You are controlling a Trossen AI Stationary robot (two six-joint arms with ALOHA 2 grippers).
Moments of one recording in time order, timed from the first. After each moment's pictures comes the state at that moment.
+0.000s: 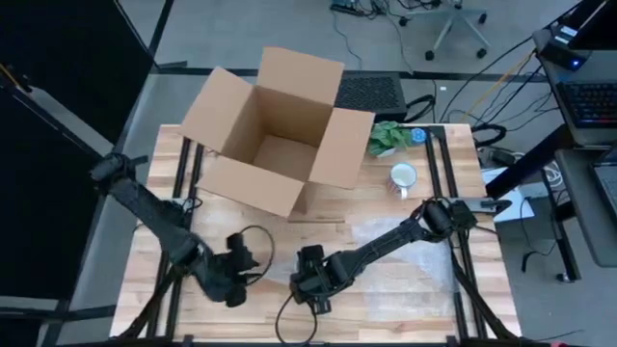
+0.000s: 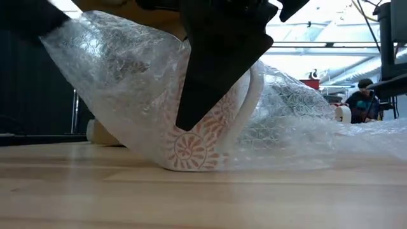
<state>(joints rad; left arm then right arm) -0.84 1.36 0.80 -0.46 -0.57 -0.90 0.43 2.26 1.85 -0.80 0.15 0.24</state>
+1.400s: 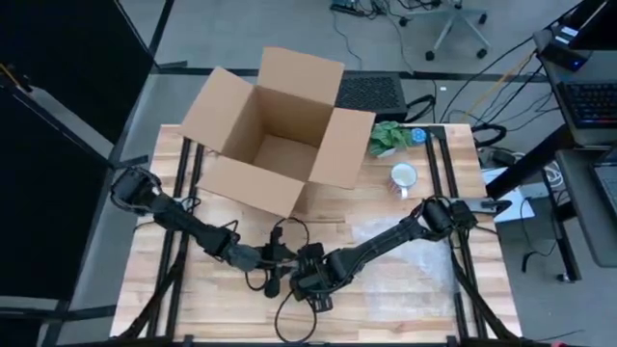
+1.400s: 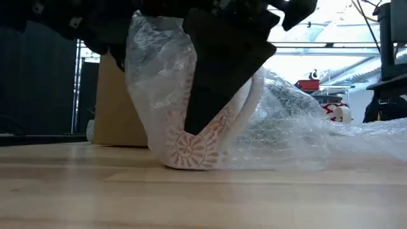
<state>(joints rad) -0.48 1.66 0.68 0.60 -0.37 -0.28 0.41 2.24 1.84 -0.81 0.14 0.20</state>
